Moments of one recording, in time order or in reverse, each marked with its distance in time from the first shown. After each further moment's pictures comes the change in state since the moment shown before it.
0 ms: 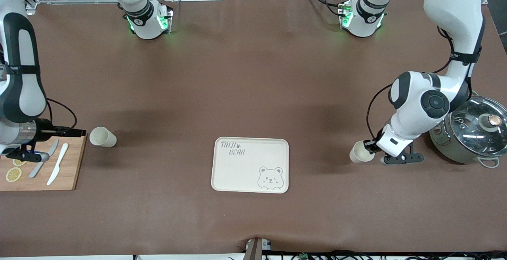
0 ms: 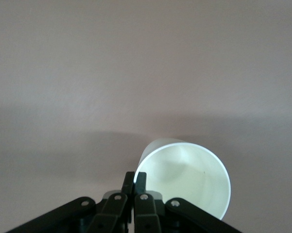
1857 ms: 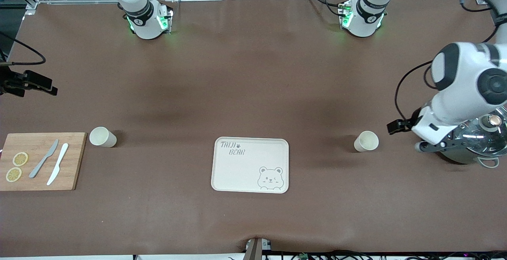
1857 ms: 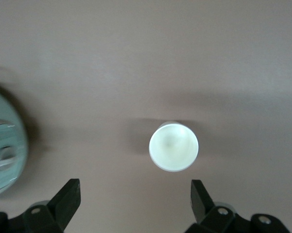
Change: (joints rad) left arm 0.078 -0.170 0.007 -0.017 0.004 -0.303 0.069; right arm 0.148 -0.392 0.003 0.133 -0.022 -0.349 -0.002
